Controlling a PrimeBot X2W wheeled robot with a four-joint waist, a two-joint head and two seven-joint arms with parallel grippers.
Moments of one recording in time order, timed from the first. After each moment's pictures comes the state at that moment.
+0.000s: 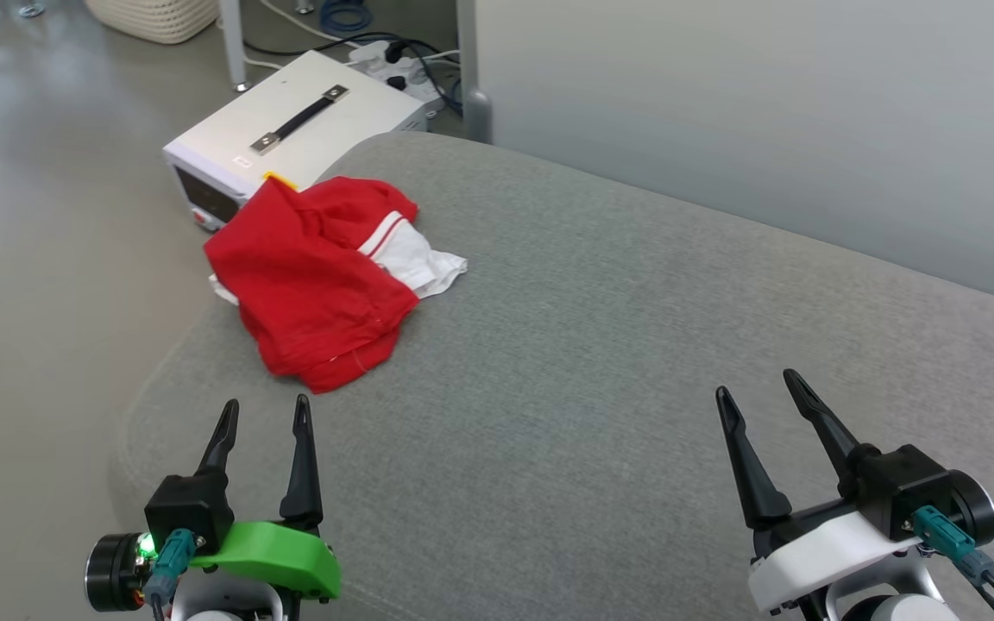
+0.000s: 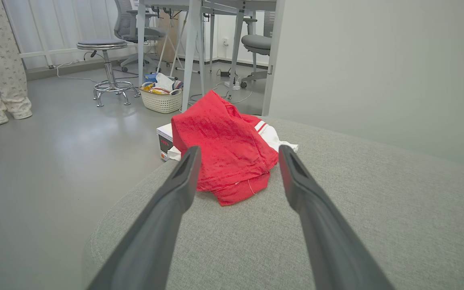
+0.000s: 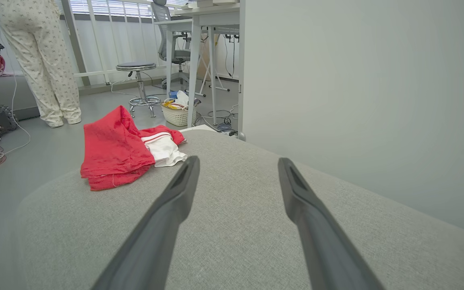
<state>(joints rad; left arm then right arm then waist) 0.01 0.06 0.00 0.08 -0.12 -0.02 -0.20 0.04 -0.06 0.15 -0.10 0.11 0.13 -0.11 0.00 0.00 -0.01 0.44</state>
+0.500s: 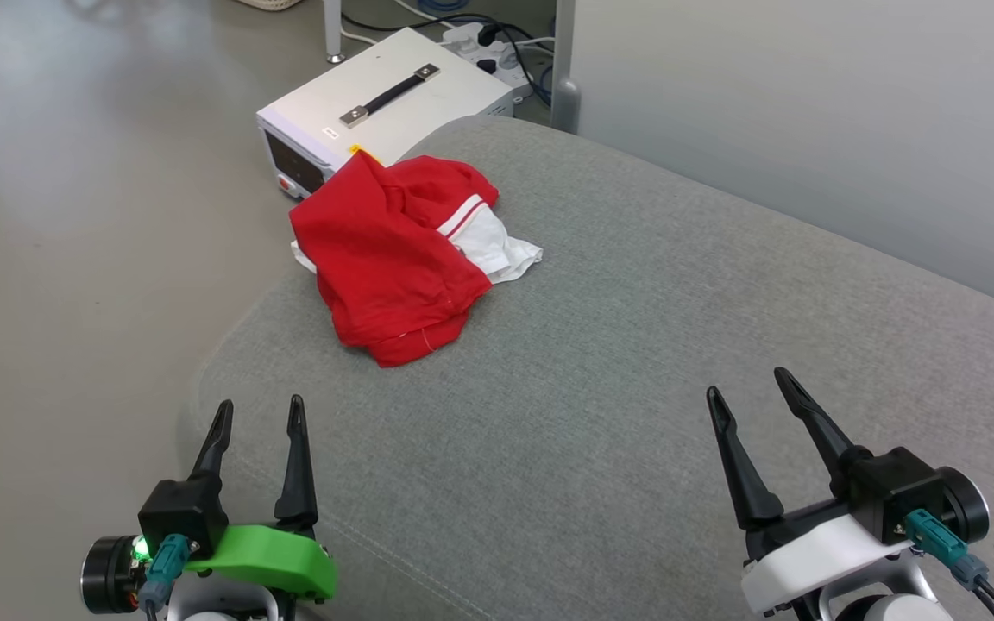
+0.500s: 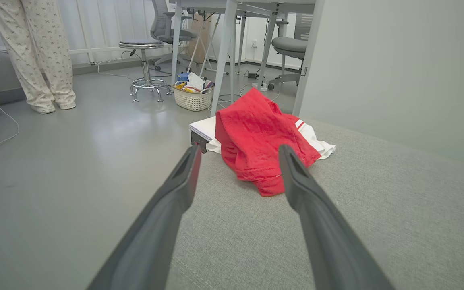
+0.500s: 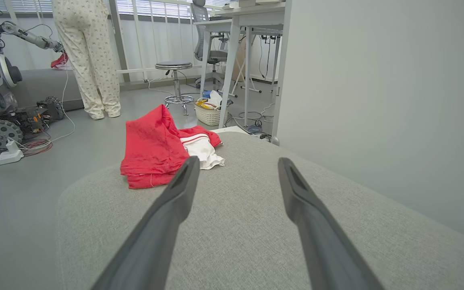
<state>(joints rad) 0.01 0.06 0.01 0.09 -0.12 -0.03 -0.23 0.04 -0.07 0.16 -0.10 0.10 0.13 -0.13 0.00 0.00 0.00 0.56</state>
